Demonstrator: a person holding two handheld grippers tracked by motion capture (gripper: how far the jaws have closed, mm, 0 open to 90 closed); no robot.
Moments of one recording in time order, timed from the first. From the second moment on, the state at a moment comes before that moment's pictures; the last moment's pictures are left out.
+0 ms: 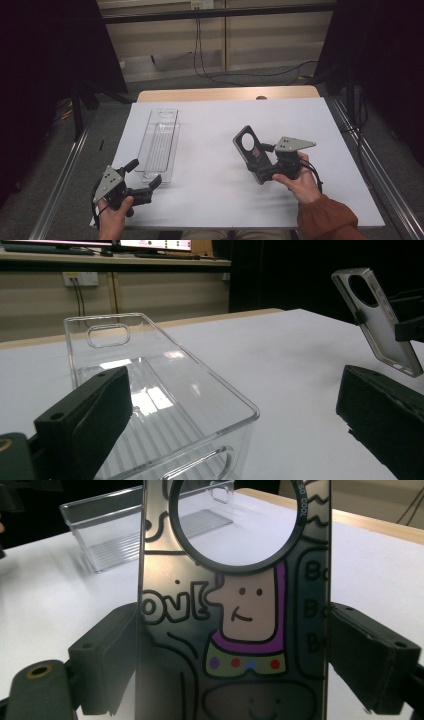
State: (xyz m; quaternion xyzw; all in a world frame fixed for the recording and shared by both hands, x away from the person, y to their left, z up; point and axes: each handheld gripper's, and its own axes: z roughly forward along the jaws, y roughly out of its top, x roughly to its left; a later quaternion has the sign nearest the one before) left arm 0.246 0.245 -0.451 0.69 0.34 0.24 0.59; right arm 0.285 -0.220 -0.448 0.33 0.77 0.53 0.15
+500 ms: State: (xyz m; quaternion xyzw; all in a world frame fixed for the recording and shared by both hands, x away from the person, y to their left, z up) left arm 0.254 0.236 -0.451 0.72 0.31 0.20 0.59; right arm 0.279 -0.211 -0.451 0.30 0.77 0.55 0.13
